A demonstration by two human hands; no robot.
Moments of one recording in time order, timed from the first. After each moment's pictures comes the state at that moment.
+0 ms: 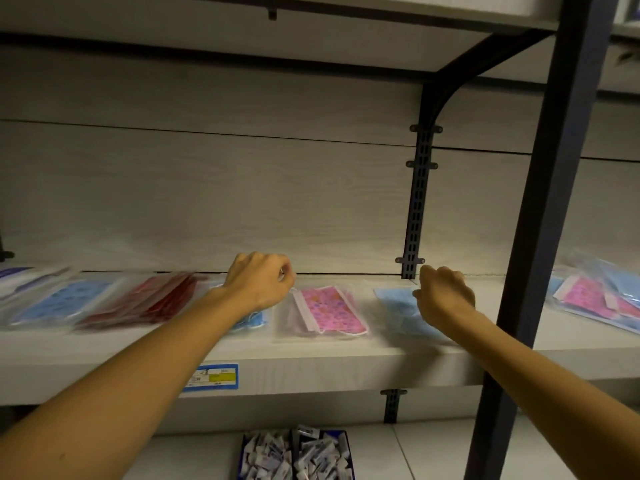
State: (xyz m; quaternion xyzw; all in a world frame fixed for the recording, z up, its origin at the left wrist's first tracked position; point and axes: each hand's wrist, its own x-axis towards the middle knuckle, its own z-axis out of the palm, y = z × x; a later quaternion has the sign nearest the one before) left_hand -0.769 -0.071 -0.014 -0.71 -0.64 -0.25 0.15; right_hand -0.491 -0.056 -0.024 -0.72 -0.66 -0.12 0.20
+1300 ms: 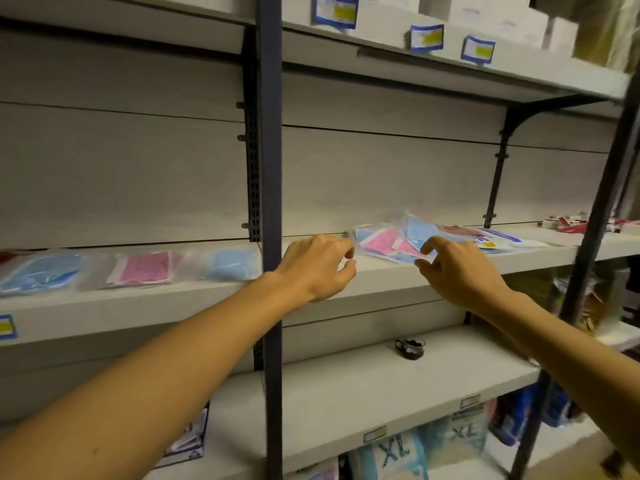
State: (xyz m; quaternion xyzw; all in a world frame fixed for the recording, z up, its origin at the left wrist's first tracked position) left_hand -0.399 -0.186 -0.013 -0.86 -0.41 -0.27 0.14; right_hand -0.171 -0.224 -0.016 -0.68 -0.67 -0.12 0.27
